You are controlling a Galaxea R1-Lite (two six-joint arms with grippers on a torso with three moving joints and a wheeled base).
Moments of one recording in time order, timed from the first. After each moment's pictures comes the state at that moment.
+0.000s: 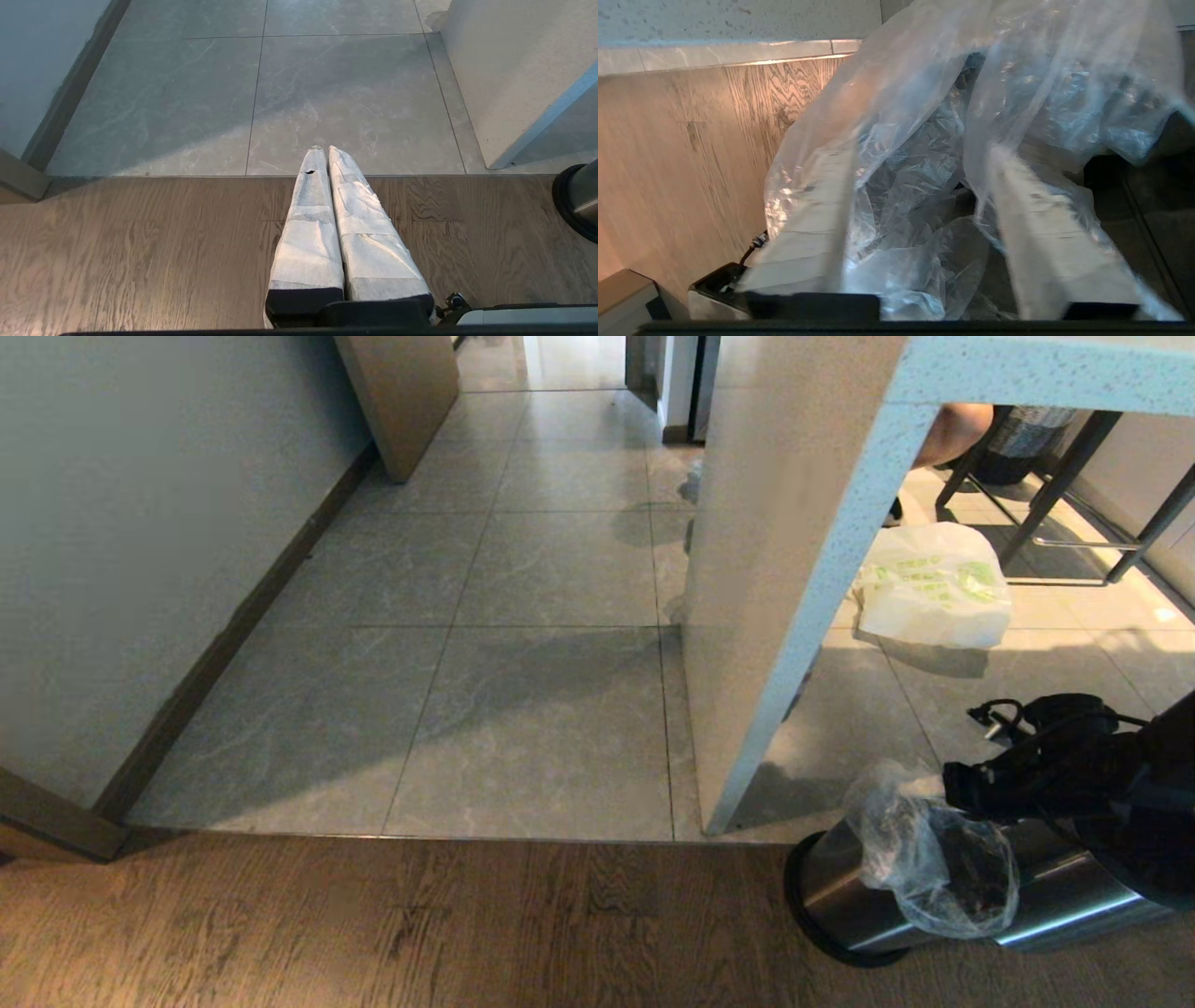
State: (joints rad) left arm 0.00 0.00 0.00 0.00 0.00 0.00; right arm -0.33 2.29 -1.15 -0.25 0.56 -0.02
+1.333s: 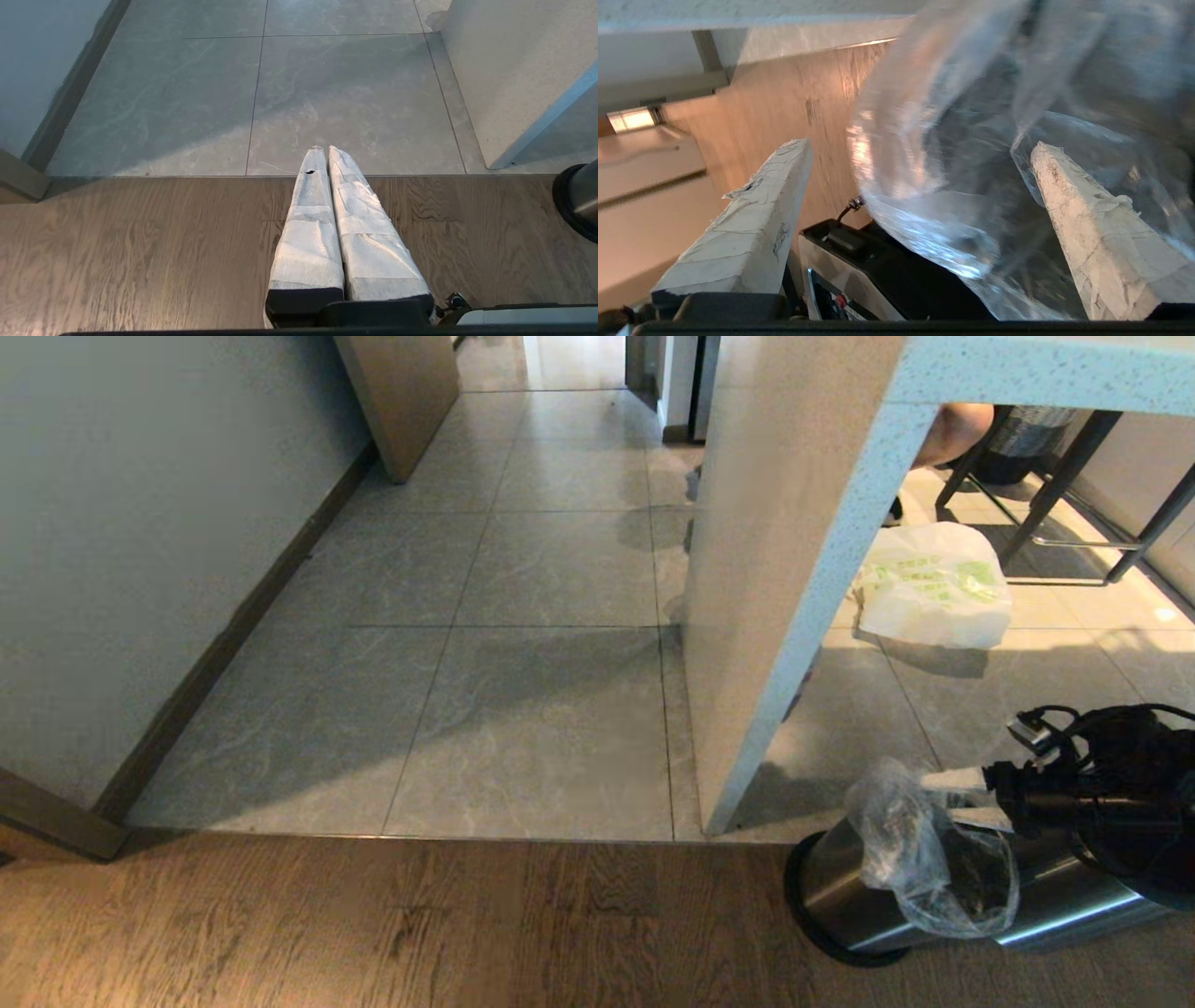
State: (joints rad) left arm 0.00 0.00 0.00 0.00 0.00 0.00; right arm -0.44 2.28 -1.18 -0.05 0.91 -0.05
